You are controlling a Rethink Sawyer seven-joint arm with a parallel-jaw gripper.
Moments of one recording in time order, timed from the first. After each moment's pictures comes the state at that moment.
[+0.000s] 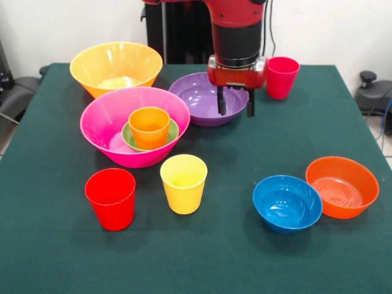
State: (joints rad) arm -0.38 -0.59 0.22 1.85 -0.25 0.31 2.05
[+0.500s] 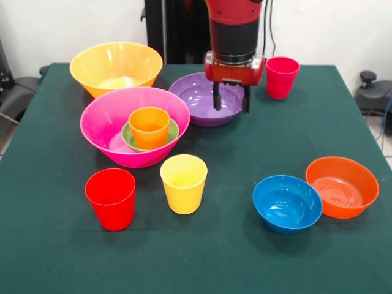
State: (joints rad) arm -0.35 -0.61 0.18 1.88 -0.25 0.31 2.05
